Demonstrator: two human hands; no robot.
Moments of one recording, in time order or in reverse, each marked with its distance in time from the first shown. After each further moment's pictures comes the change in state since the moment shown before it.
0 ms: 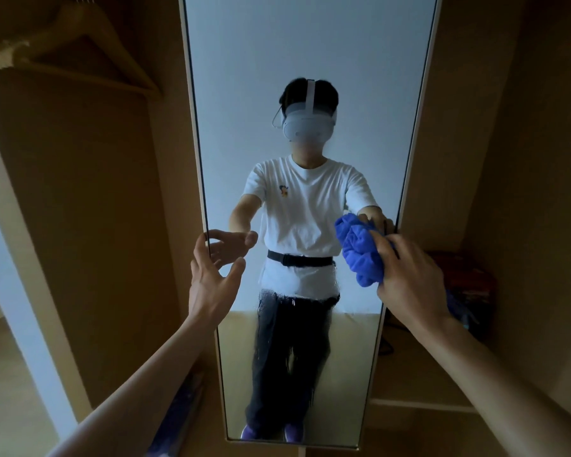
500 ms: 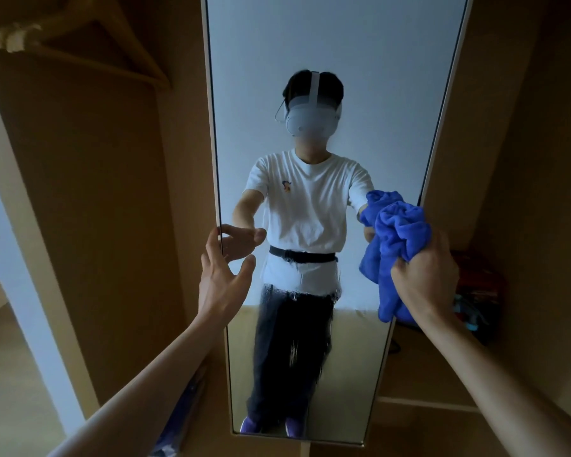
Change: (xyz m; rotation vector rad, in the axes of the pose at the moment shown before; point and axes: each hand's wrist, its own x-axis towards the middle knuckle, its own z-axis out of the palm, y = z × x) left_hand 0.006 -0.013 -0.001 0.010 0.006 0.047; right_hand 0.017 -0.017 0.011 0.265 0.113 0.480
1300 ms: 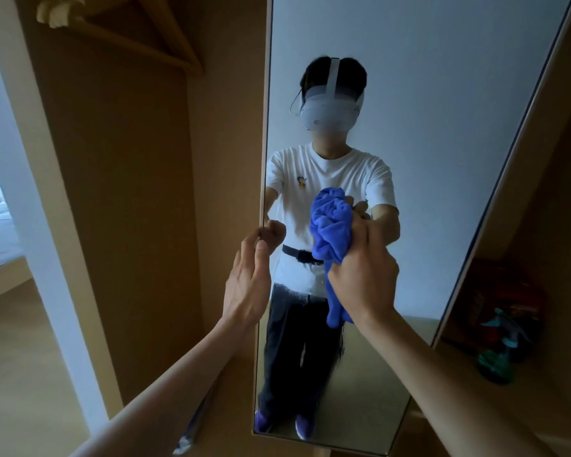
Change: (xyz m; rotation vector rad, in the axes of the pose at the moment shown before) left_hand 0.010 -0.010 -0.023 -0.172 -0.106 -0.073; right_hand -0.033 -0.140 0.060 0.013 -0.176 -0.231
